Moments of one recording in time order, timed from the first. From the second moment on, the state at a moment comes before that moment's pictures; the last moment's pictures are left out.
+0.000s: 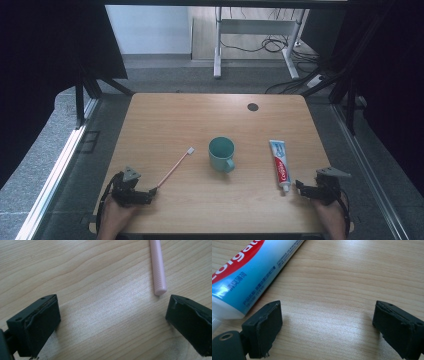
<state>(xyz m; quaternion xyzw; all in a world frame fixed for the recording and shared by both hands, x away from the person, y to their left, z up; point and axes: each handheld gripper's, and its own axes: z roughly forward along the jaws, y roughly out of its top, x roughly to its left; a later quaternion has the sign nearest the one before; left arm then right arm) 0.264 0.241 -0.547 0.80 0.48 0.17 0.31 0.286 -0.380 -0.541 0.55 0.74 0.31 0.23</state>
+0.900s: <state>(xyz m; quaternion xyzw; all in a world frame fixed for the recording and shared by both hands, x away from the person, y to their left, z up) 0.264 0.238 -0.546 0.80 0.49 0.17 0.31 0.286 -0.380 -0.541 0.55 0.74 0.31 0.23</state>
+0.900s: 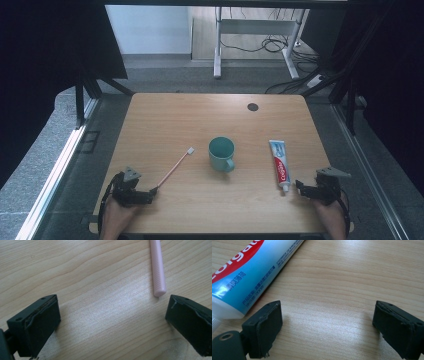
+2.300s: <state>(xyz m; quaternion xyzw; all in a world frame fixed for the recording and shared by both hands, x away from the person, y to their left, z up) 0.291 0.220 -0.513 0.86 0.44 0.10 0.22 0.286 -0.380 -0.541 0.55 0.74 0.31 0.23</state>
